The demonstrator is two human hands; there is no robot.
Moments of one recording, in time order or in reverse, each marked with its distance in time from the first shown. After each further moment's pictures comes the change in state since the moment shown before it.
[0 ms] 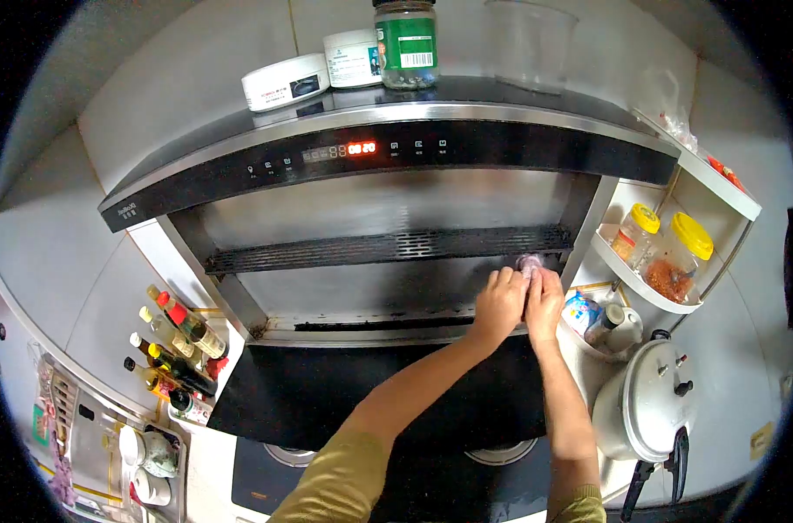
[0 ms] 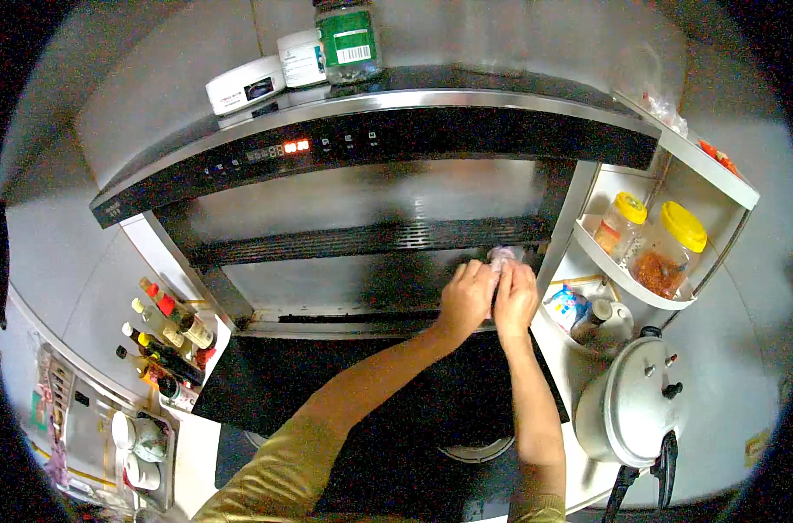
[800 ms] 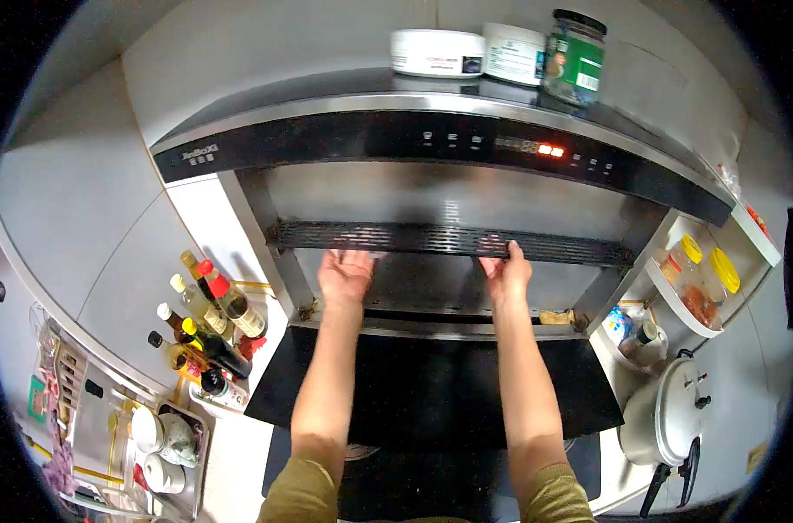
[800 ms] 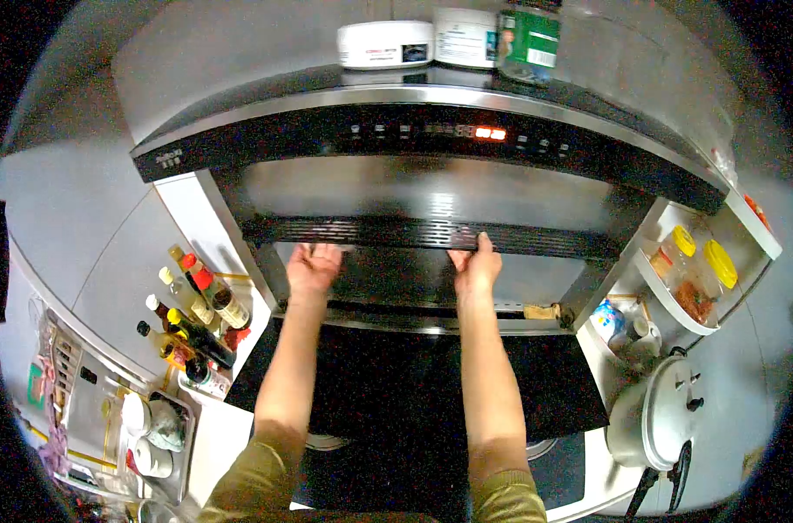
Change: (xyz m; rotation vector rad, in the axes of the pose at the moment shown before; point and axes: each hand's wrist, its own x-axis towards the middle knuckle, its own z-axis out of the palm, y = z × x) left_hand -0.032 -0.258 -0.277 -1.782 0.873 -1.107; right_hand -0.013 -0.149 0.170 1.473 0.014 0.981
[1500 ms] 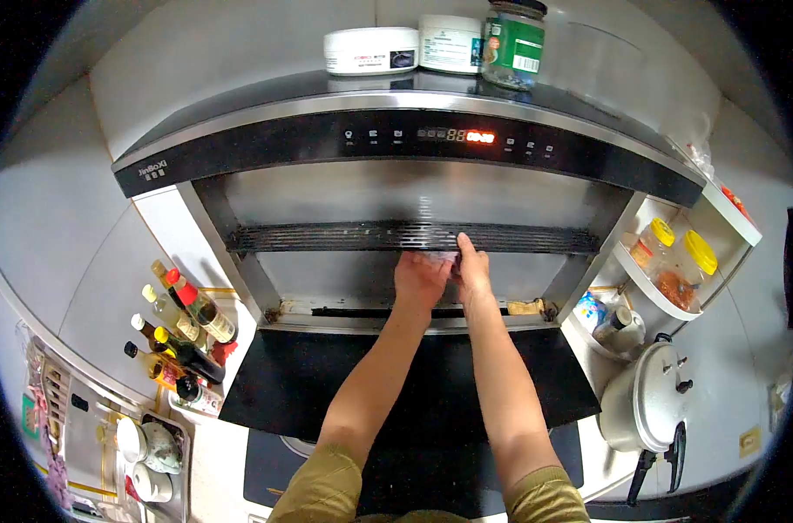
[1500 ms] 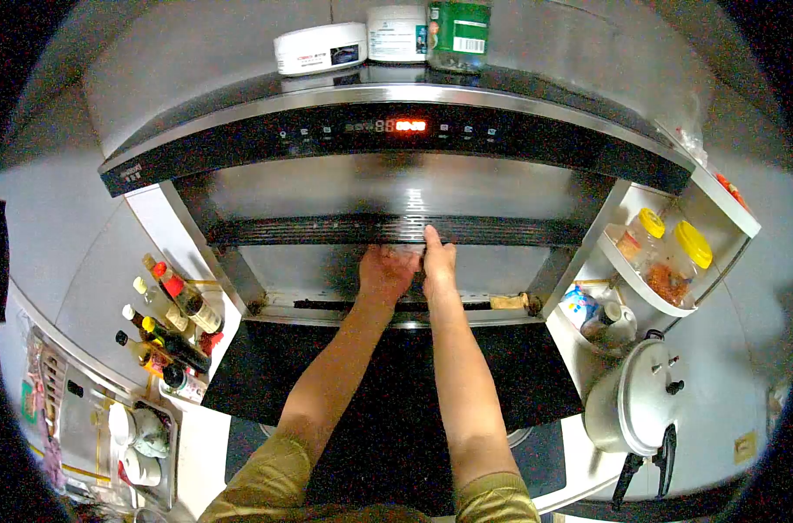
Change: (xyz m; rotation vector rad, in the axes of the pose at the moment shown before) left_hand -0.028 -0.186 0.011 0.000 -0.157 -0.381; right_hand 0.019 -0.001 -0.030 -0.564 0.068 0.005
